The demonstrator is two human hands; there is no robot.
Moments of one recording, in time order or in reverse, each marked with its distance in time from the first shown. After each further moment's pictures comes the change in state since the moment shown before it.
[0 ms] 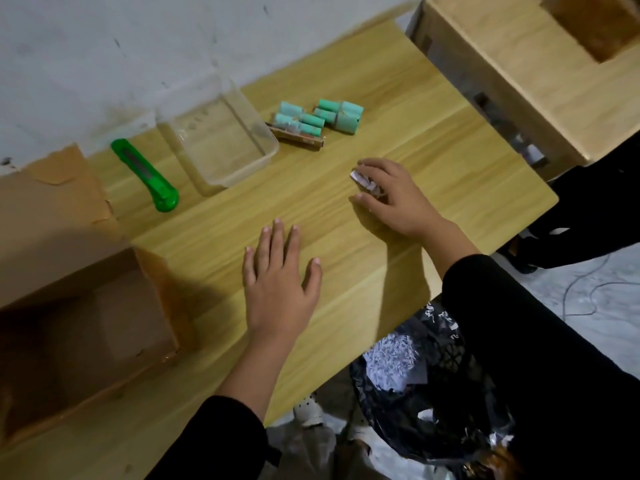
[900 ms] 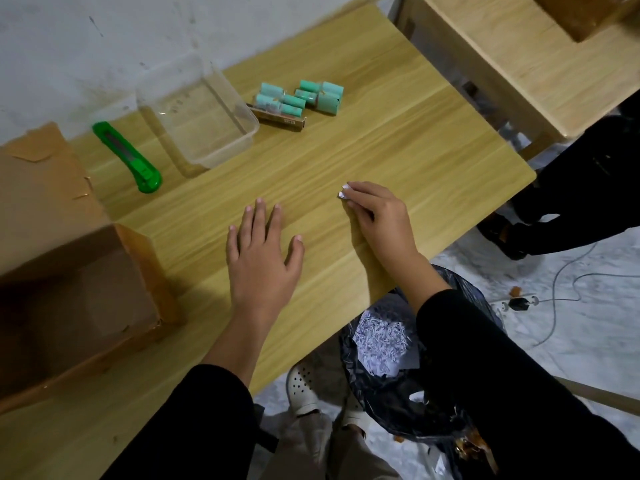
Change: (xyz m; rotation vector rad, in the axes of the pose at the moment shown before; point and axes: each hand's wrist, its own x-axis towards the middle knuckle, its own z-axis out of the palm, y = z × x) left_hand -0.002 0.000 0.004 -0.046 0.052 0.009; right_hand -0.062 -0.014 0.038 0.094 0.366 0.024
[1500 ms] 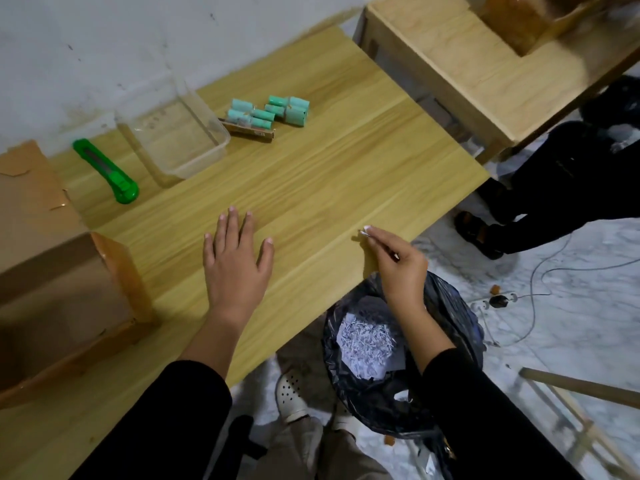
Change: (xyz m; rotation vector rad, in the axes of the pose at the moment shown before) left_hand -0.004 0.004 -0.004 0.001 -0.003 -0.016; right_hand -0.079 0.000 -0.051 0.435 0.263 0.465
